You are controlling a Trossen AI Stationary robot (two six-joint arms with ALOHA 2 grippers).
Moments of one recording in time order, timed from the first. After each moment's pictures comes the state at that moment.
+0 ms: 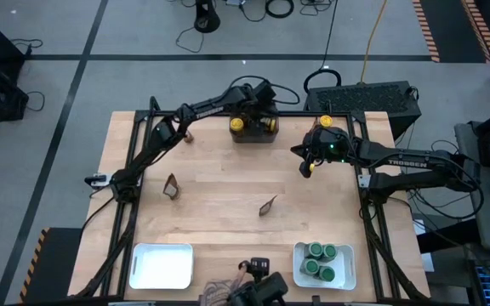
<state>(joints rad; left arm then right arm) 0.53 2.48 2.32 -0.91 -0.08 0.61 -0.36 1.02 0.56 -0.08 0.02 0.07</state>
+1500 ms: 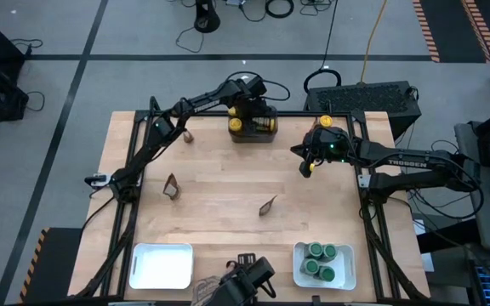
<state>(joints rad) 0.61 2.51 2.32 -1.04 0.10 0.54 -0.36 1.02 0.56 -0.08 0.02 0.07</state>
